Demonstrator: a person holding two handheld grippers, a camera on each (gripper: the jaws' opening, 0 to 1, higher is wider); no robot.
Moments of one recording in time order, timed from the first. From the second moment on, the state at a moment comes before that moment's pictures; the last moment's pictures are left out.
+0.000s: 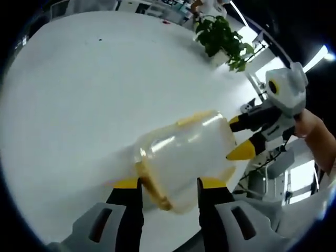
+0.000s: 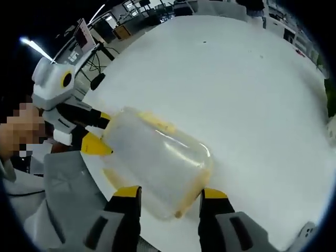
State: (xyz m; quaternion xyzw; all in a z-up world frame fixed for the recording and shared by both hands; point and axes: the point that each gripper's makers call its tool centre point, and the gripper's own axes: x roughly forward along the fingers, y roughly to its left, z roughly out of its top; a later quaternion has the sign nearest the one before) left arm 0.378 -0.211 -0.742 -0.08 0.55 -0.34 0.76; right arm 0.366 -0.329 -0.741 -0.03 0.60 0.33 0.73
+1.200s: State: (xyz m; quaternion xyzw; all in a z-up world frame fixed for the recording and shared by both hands) left arm 0.378 -0.210 -0.745 -0.09 0.56 -0.33 0.75; right arm 0.359 -0.334 -0.744 0.02 0.63 0.34 0.70
